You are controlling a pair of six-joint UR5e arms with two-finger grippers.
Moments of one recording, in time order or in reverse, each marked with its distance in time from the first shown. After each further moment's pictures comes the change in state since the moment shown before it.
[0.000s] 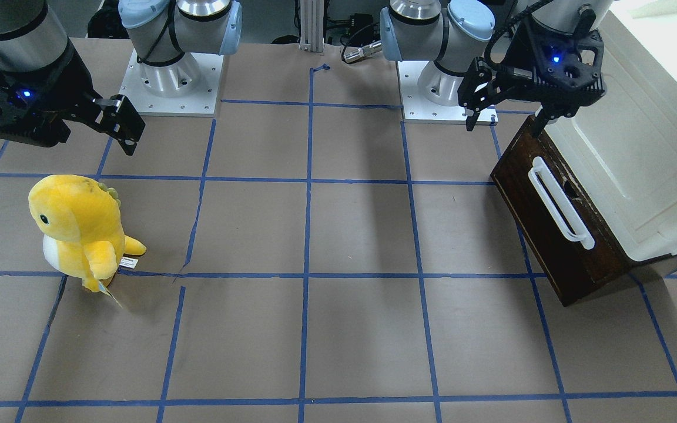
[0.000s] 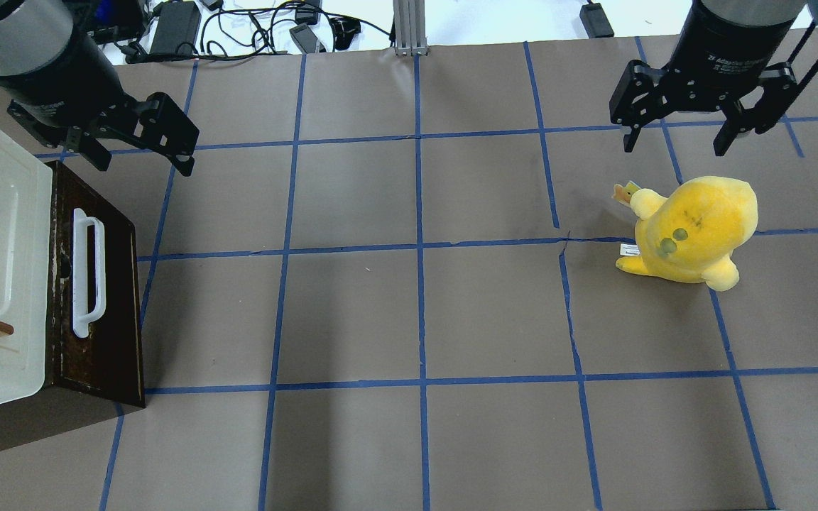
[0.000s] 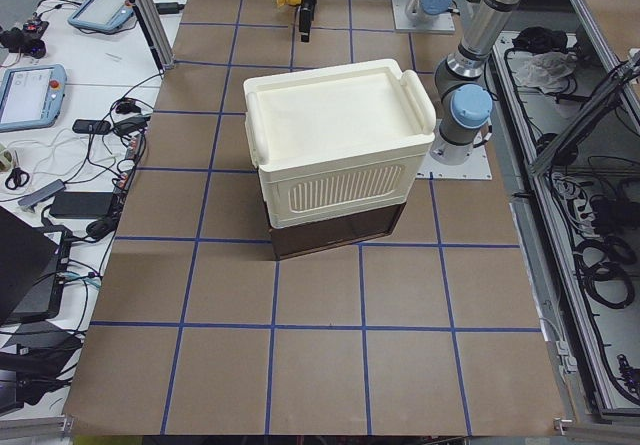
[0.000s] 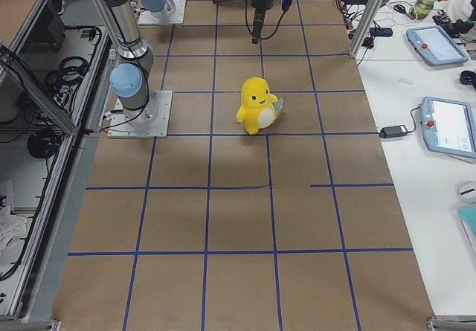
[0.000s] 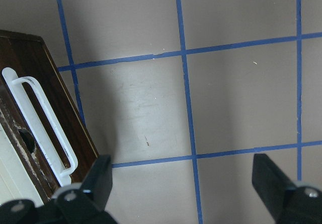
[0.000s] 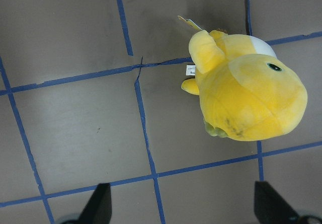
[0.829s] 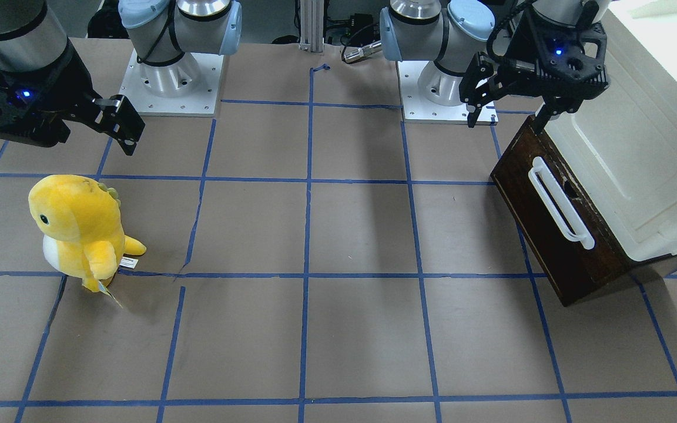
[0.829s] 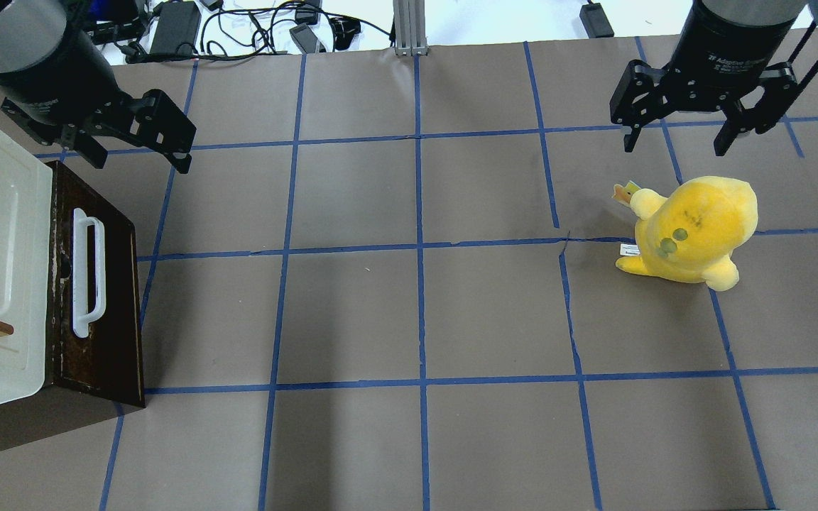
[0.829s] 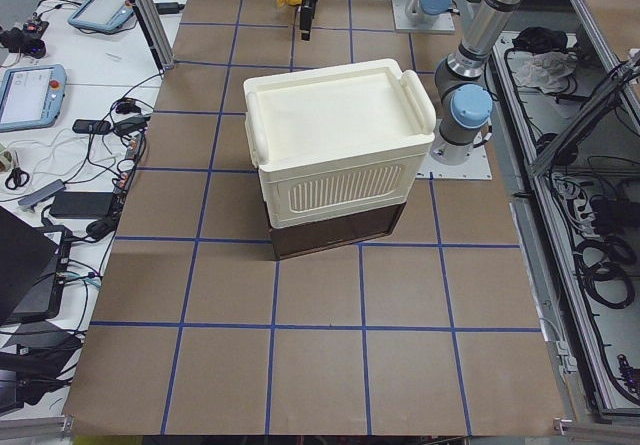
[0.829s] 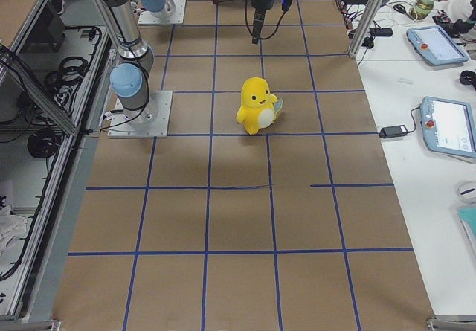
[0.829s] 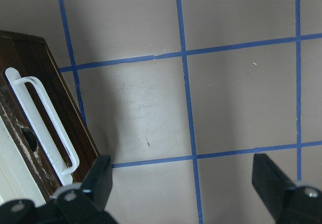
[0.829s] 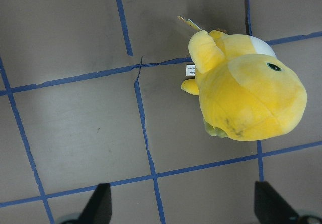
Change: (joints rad) left arm 0.000 0.007 0.008 -0.001 0.000 -0.001; right arm 0.000 0.000 0.000 0.000 0.000 0.000
